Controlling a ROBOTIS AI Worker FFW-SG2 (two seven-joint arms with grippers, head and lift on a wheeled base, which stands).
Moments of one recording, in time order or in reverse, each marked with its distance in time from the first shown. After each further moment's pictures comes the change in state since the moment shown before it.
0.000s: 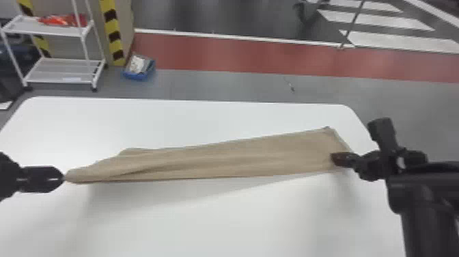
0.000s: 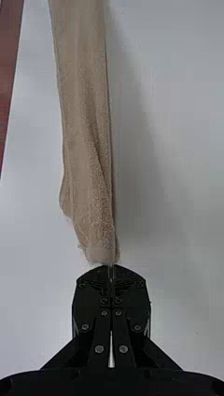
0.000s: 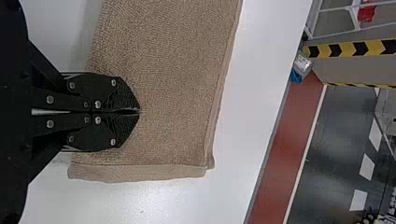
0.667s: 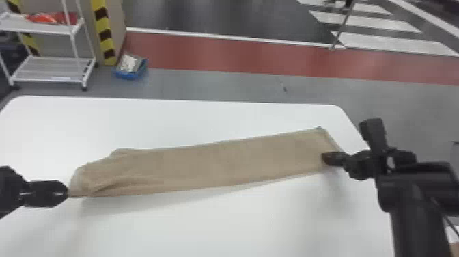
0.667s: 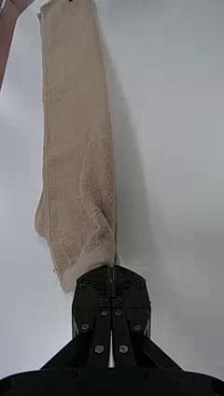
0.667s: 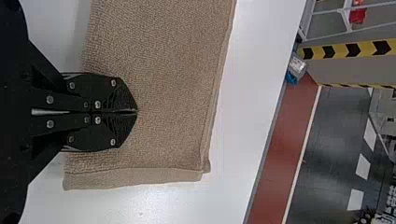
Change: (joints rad) left arm 0.006 -0.026 -0.051 0.039 0.024 -0.021 -0.019; right arm -0.001 0.004 -0.004 -0.012 -0.020 0.004 0.013
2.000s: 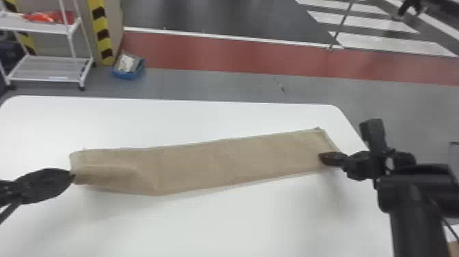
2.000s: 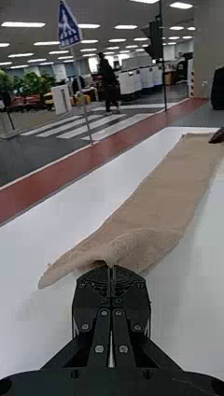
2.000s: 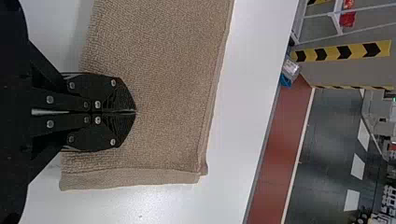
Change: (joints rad) left arm 0.135 -0.174 0.129 -0.148 0.504 0.474 0.166; right arm 0.001 -0.006 -0.014 0.000 -0.037 -0.006 0.011
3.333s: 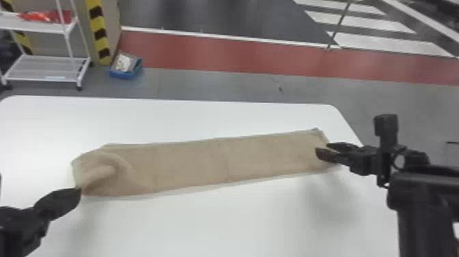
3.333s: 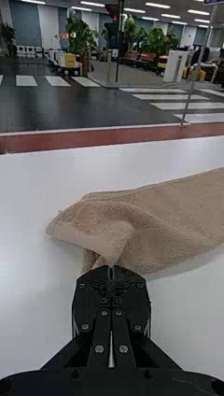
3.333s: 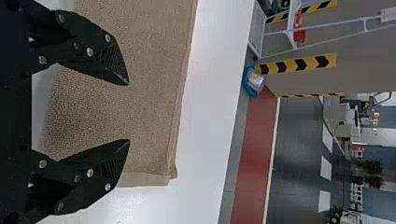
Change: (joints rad) left arm 0.102 -0.162 -0.128 -0.169 0.087 0.479 0.548; right arm 0.024 0.002 -0.031 -0.113 -0.140 0.057 0.068
